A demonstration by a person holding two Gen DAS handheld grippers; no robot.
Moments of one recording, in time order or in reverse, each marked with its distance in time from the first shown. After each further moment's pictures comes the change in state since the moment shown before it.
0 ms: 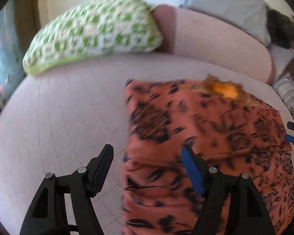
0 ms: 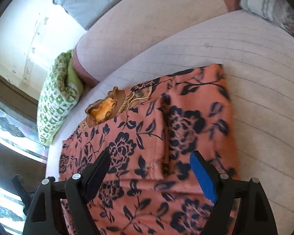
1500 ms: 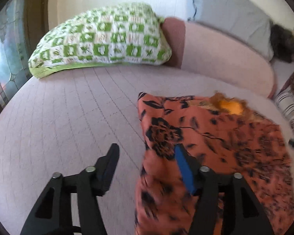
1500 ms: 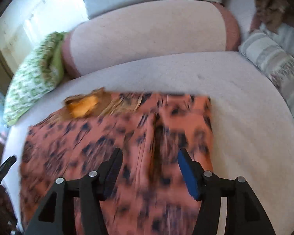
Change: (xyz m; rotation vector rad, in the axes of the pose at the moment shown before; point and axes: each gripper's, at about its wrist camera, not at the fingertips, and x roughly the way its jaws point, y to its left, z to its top) left arm -0.021 0.033 -0.006 -0.045 -0.126 -0.043; right arm 0.010 0.063 -0.025 -0.246 -0.069 -0.294
